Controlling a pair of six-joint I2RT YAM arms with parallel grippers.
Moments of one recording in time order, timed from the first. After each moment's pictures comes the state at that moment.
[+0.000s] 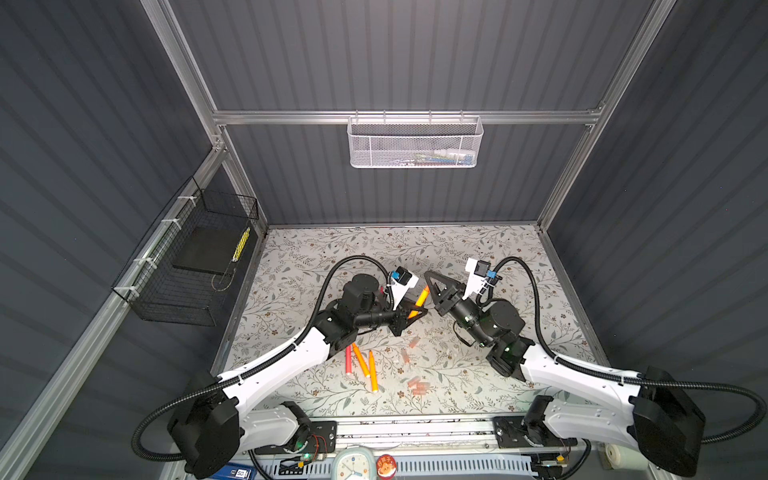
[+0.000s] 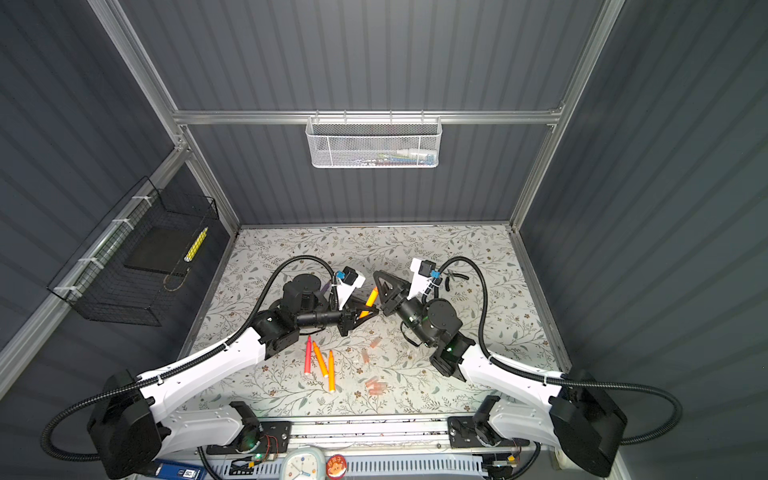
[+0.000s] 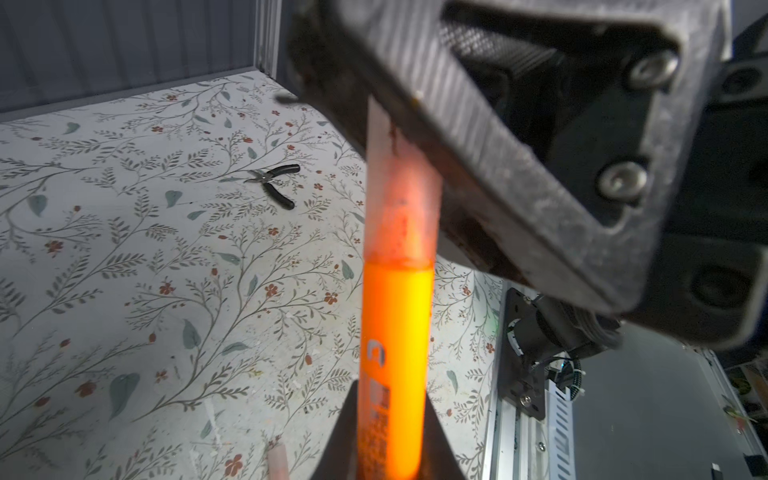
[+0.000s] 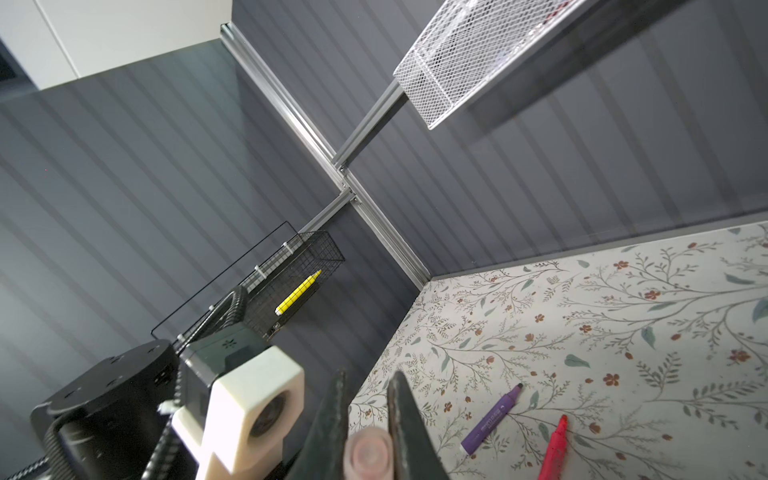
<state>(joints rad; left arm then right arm) -0.76 1.24 0.87 -0.02 0.47 -0.18 0.85 1.17 0.56 0.82 0.11 0.70</state>
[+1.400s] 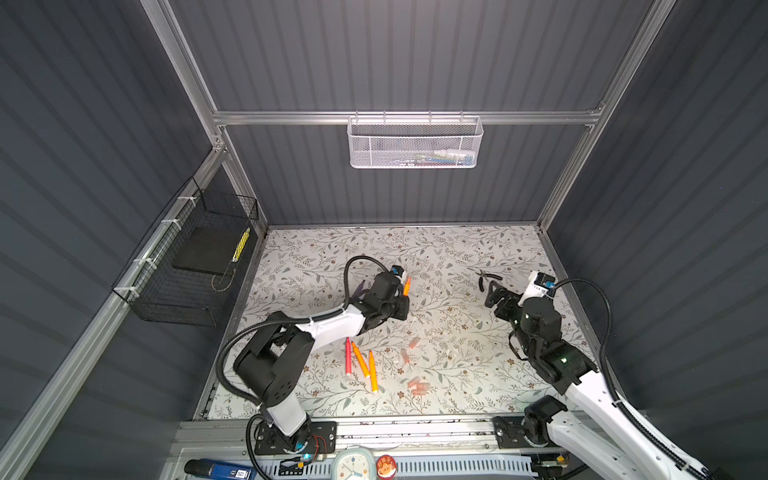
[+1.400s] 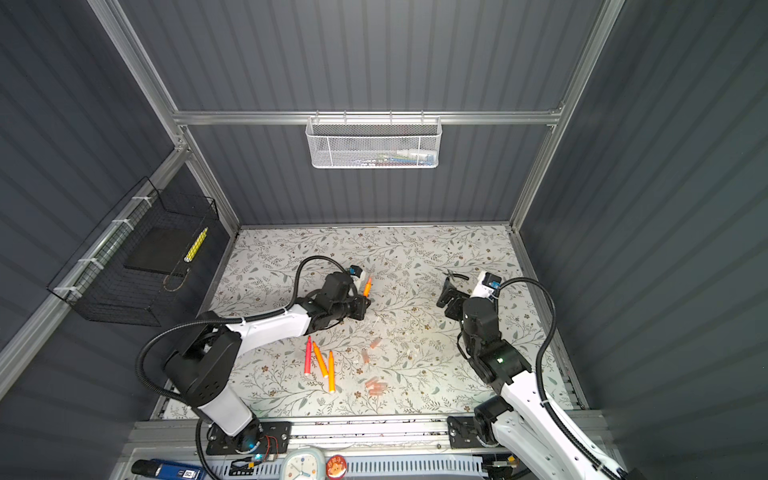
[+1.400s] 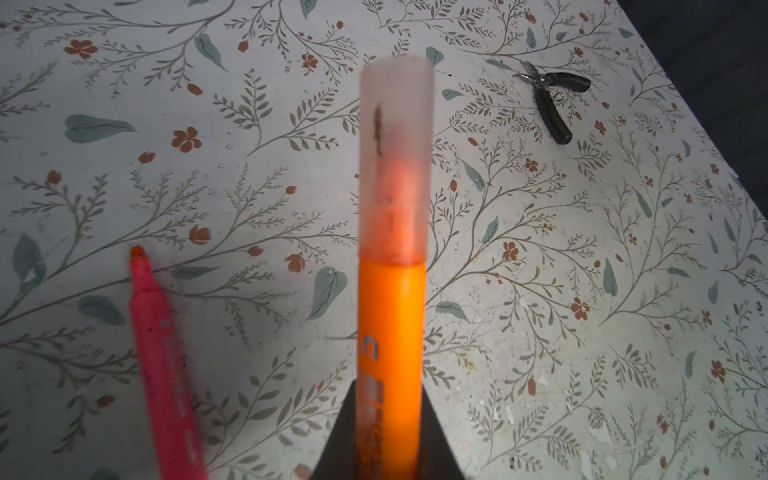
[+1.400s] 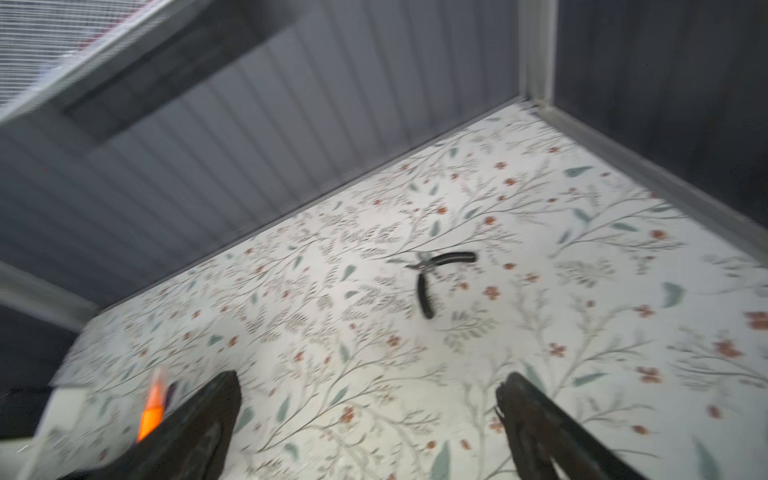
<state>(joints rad) -0.76 1.73 1.02 -0.04 0.01 -0.35 0.39 0.74 0.53 -0.15 0.47 0.55</state>
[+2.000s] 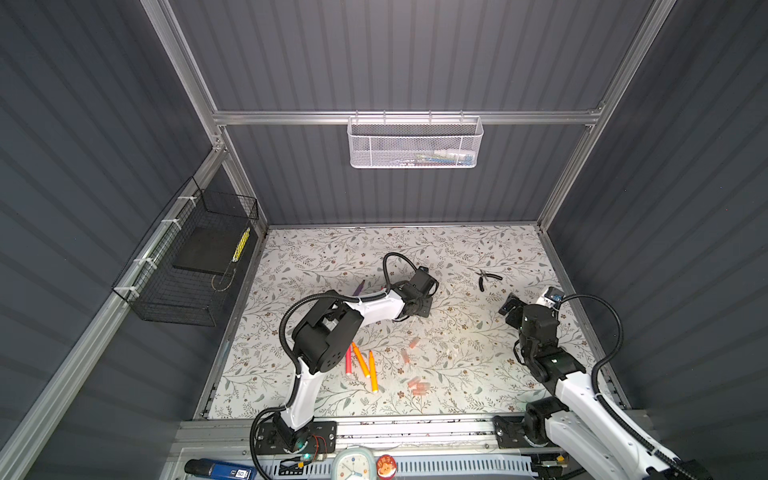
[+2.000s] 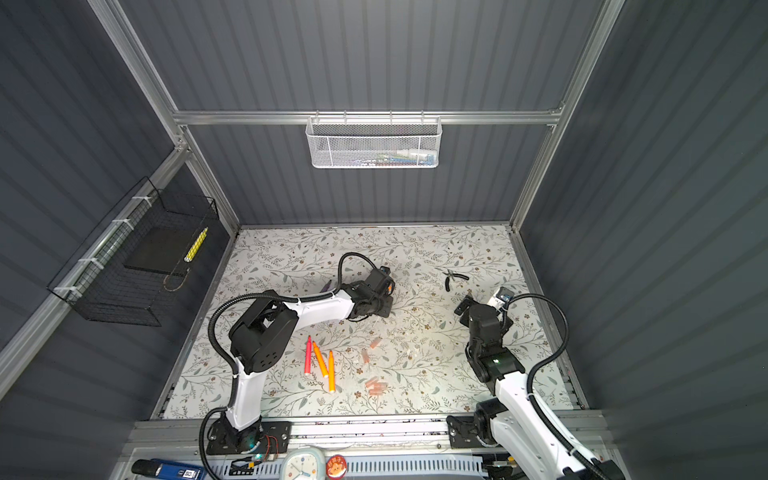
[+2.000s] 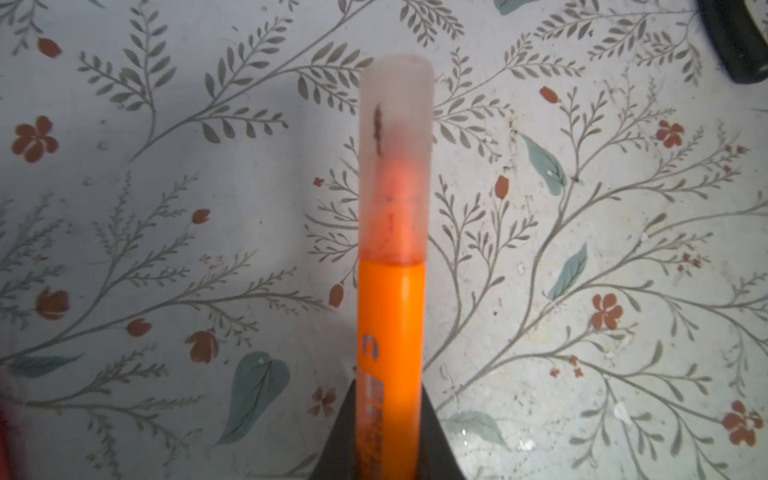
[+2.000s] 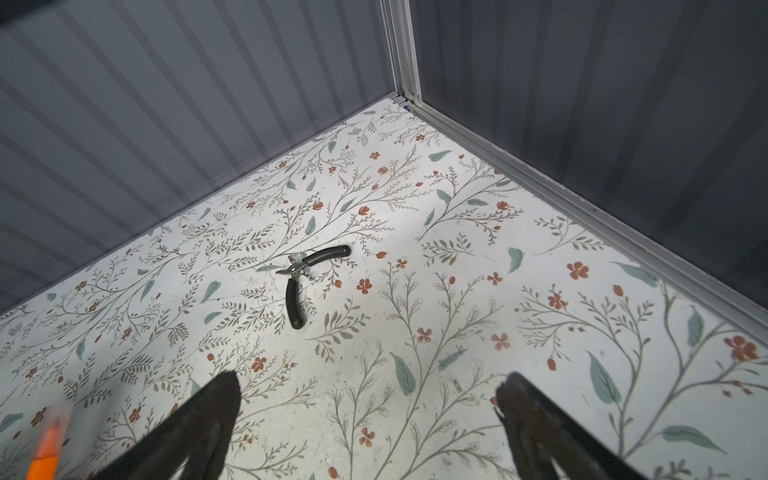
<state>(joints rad) -0.84 2.09 1.41 -0.29 -0.13 -0.37 0.24 0.76 0.34 0.00 0.53 0.52</state>
